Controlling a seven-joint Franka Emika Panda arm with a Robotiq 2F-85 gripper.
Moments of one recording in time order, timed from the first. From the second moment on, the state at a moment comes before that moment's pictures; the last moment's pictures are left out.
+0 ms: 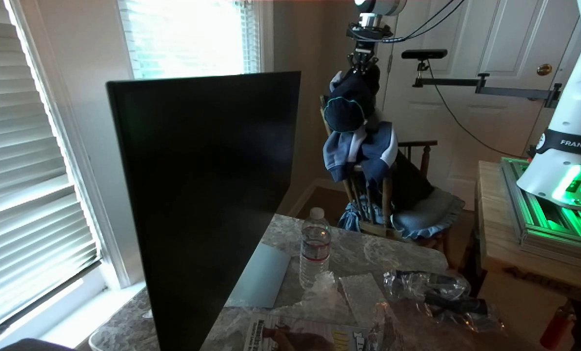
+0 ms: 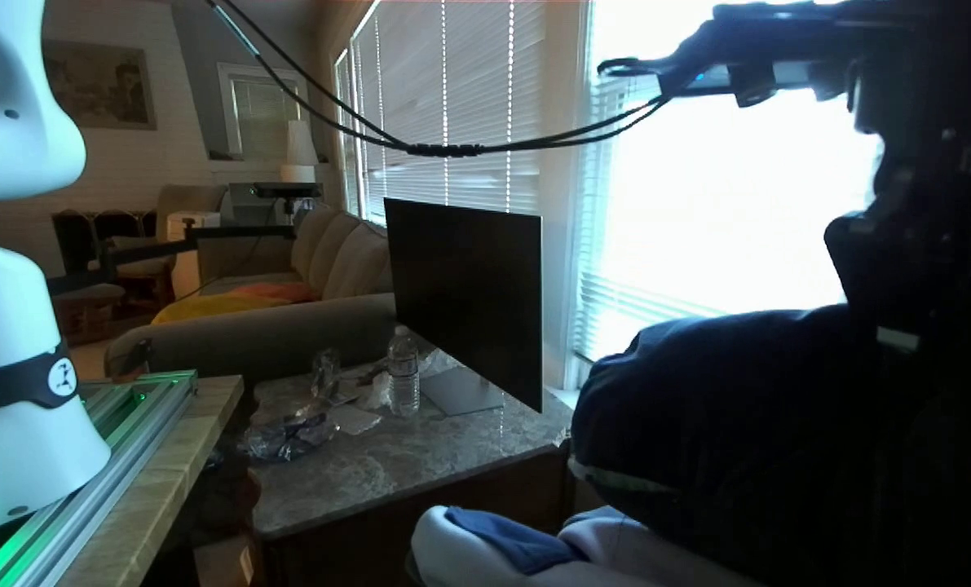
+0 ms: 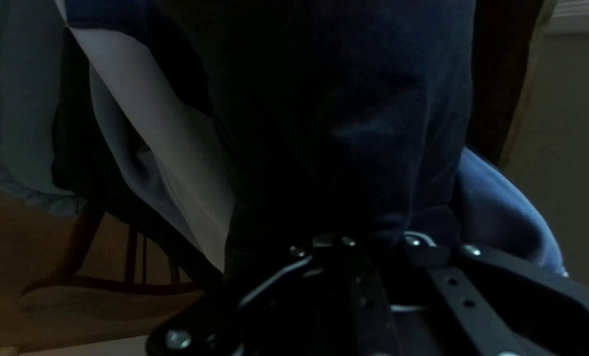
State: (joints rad) arm -0.27 0.47 -0.31 -1.58 0.18 2.16 0.84
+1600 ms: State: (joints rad) arm -0.27 0.74 -0.39 -1.49 0.03 2.11 0.99
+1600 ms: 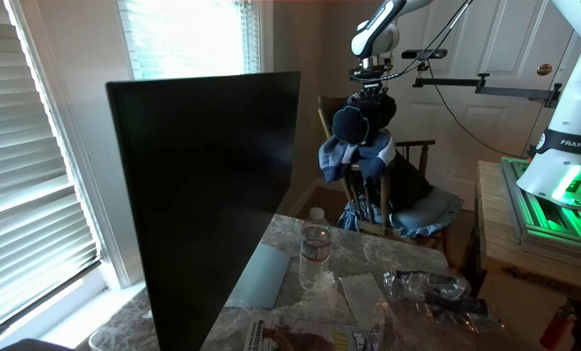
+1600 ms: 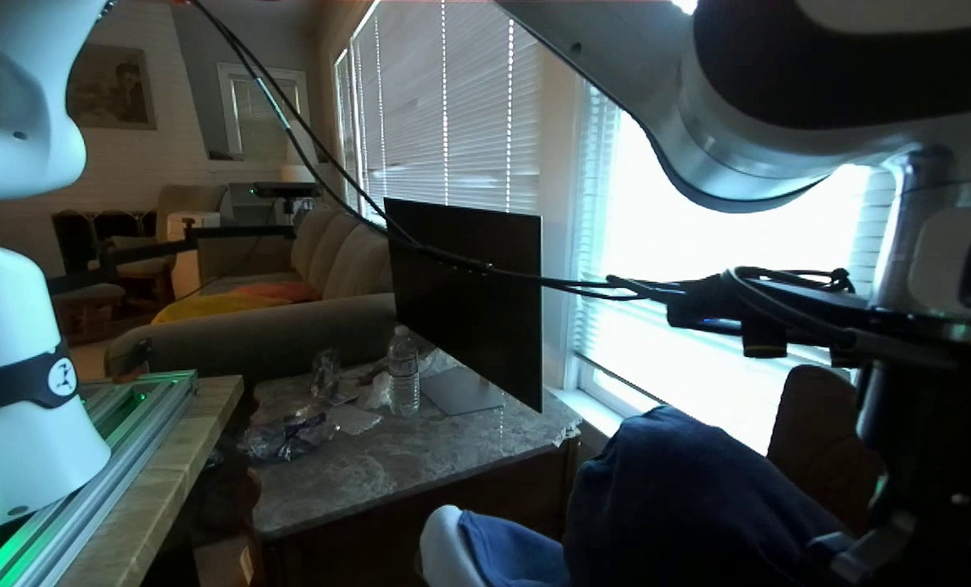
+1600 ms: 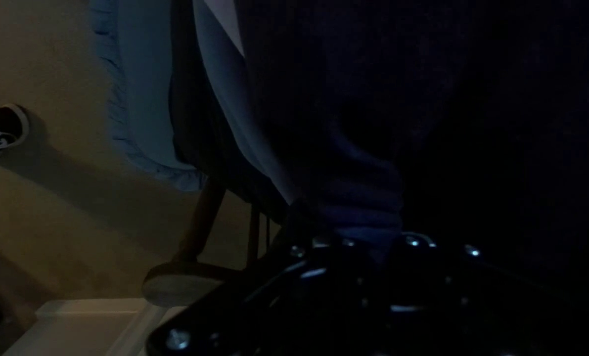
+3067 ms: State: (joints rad) arm -0.27 0.46 -0.39 -1.57 -0.08 2.11 0.56
